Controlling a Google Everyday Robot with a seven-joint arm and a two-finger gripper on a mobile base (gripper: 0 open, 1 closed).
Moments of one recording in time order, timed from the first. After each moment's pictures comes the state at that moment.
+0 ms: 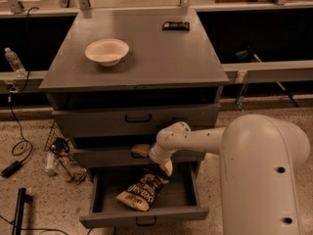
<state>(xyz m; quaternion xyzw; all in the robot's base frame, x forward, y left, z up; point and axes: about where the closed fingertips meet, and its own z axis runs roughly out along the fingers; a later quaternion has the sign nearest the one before) 0.630 0.019 0.391 -0.96 0.22 -0.03 0.19</state>
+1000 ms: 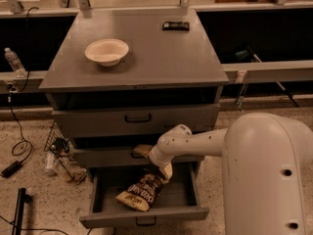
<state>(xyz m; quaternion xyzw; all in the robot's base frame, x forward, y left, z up) 0.620 0.020 0.396 -0.93 0.29 -0.04 0.20</state>
